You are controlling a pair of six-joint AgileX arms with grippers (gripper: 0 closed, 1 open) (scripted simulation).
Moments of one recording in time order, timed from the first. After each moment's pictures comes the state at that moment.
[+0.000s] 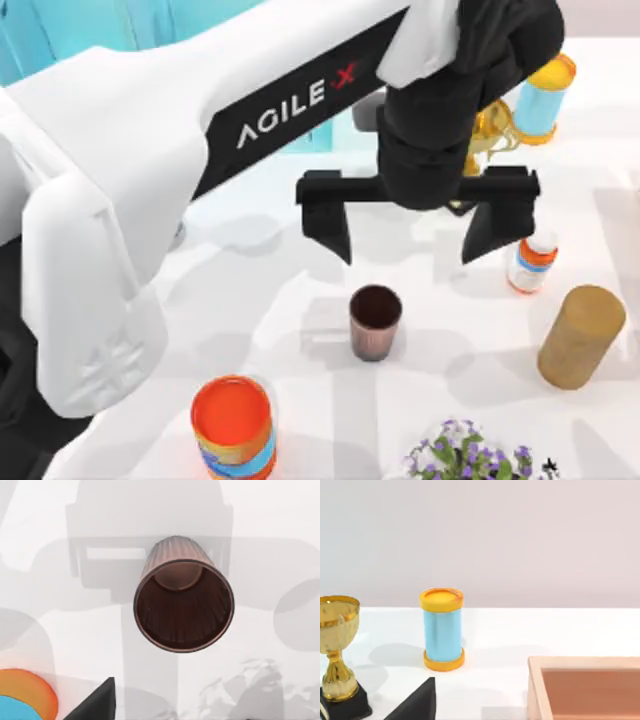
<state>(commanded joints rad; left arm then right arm) -0.87 2.32 2.29 -1.54 0.01 -0.84 0.00 0.00 0.00 0.00 0.00 0.00</state>
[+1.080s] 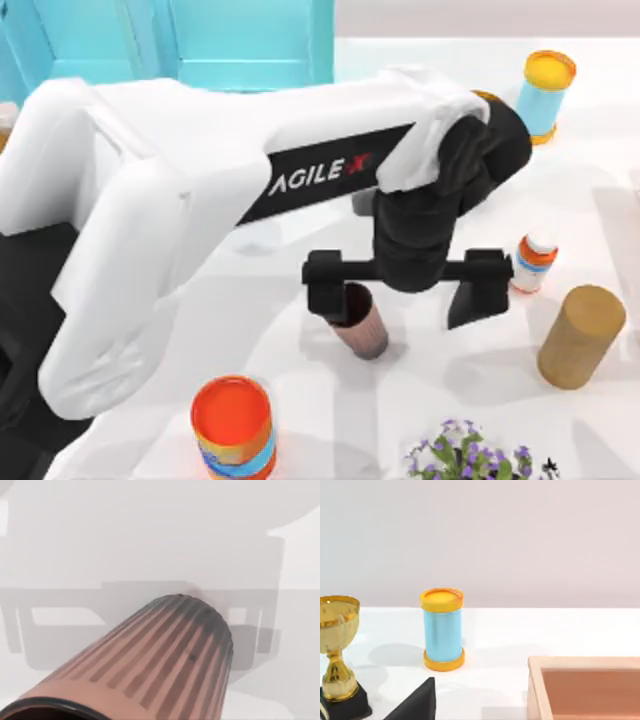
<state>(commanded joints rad) -0.87 2.32 1.89 -1.15 0.01 -0.84 0.00 0.00 0.00 0.00 0.00 0.00</state>
